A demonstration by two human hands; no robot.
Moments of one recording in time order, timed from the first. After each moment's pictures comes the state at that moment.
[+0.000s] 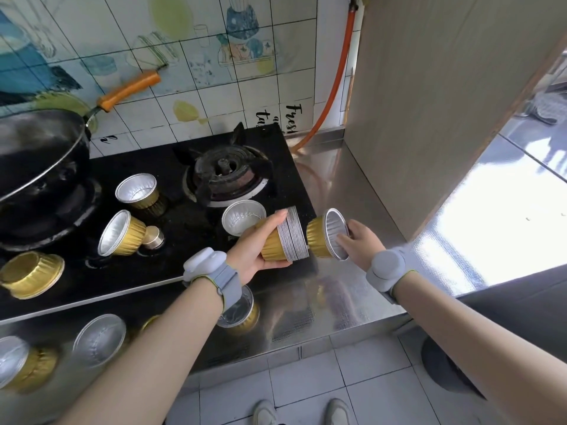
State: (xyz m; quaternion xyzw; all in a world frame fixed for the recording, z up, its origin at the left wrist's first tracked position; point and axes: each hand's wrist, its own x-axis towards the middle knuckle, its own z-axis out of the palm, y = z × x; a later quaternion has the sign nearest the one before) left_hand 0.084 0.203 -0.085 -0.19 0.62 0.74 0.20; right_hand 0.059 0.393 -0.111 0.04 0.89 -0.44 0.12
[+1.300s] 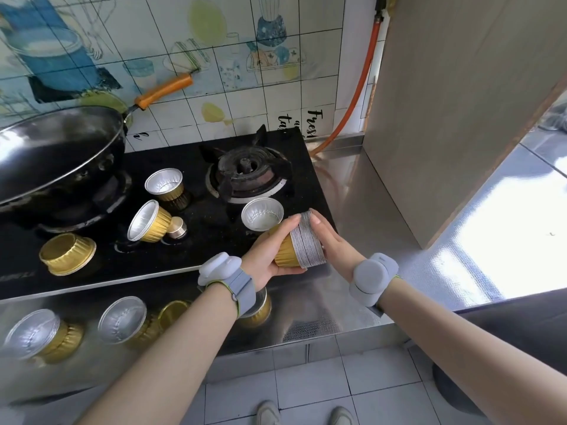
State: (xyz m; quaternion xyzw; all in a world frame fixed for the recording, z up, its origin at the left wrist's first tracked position) left_hand 0.111 0.206 -0.077 -0.18 0.61 0.75 0.20; right_hand 0.086 0.341 -0.096 -0.06 0.70 -0.66 0.27
